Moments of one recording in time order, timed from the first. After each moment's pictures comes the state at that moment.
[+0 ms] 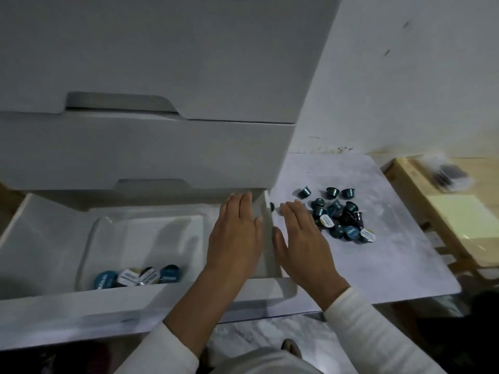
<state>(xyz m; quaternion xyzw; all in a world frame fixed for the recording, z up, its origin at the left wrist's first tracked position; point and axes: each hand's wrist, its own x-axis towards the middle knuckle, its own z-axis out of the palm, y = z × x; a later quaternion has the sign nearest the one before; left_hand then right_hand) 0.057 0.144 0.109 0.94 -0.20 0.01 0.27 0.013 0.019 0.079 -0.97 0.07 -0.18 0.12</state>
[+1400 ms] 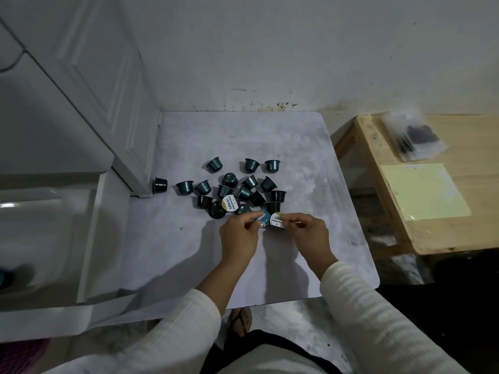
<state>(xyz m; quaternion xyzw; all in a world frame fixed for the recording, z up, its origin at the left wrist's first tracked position) 0.026 -0.140 -0.015 0.86 0.00 -0.17 0.48 -0.019 -0.273 -0.014 -0.75 0.36 -0.02 0.55</state>
